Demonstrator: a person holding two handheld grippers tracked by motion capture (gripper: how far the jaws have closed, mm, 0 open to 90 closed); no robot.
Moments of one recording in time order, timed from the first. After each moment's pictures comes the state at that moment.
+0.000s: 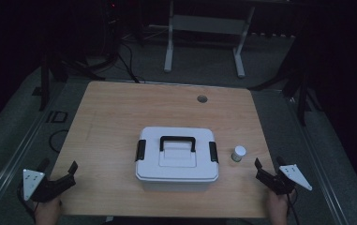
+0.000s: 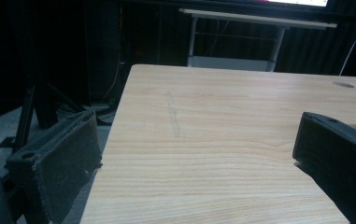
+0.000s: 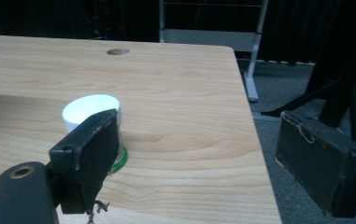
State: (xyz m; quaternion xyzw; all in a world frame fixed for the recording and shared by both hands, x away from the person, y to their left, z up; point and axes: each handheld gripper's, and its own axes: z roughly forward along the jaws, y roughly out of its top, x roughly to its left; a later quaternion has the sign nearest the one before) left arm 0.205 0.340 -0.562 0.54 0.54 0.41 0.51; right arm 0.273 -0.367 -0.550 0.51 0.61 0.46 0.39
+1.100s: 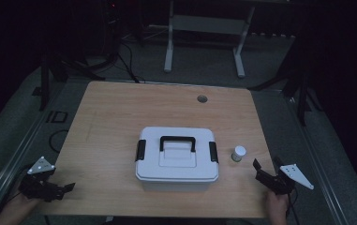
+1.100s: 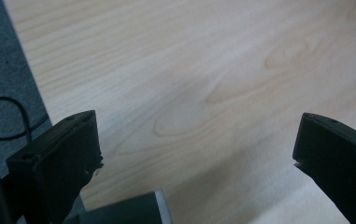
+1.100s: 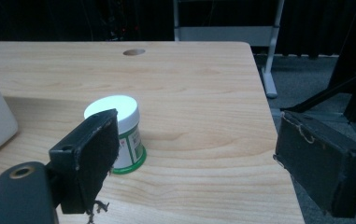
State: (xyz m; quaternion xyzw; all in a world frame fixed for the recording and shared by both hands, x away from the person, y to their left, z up) left arm 0.224 0.363 -0.526 0.82 0.47 0.15 0.28; right arm 0.272 -0.367 -0.549 0.51 0.61 0.49 0.36
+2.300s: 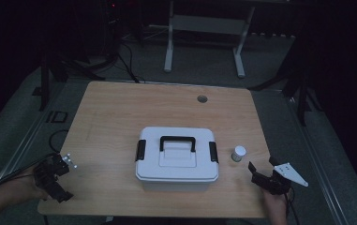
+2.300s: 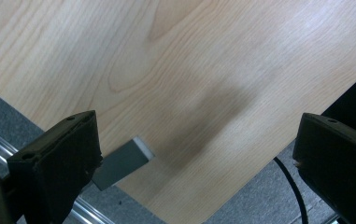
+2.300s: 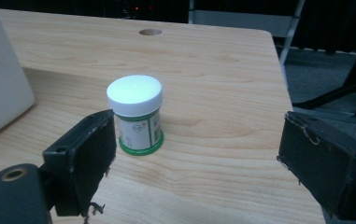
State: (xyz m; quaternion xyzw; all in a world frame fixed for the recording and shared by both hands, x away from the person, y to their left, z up) left arm 0.256 0.318 -0.486 0.93 0.36 0.01 0.05; right arm 0.273 -0.358 -0.549 0.48 0.66 0.46 0.35
